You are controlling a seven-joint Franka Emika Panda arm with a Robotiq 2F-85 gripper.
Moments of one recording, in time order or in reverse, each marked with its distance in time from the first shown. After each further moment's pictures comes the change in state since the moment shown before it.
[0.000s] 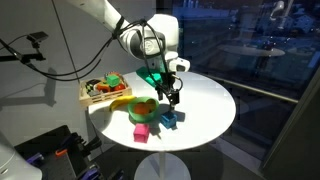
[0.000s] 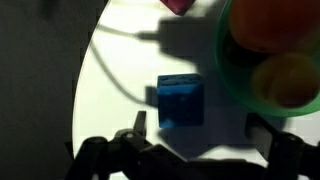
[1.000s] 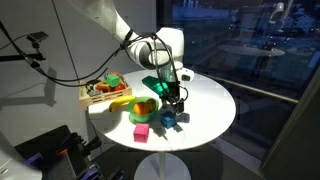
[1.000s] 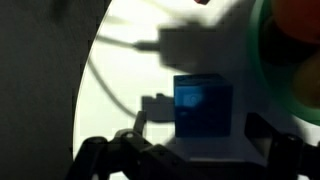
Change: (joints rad) arm -0.003 0.121 -0.012 0.065 -0.030 0.020 0.000
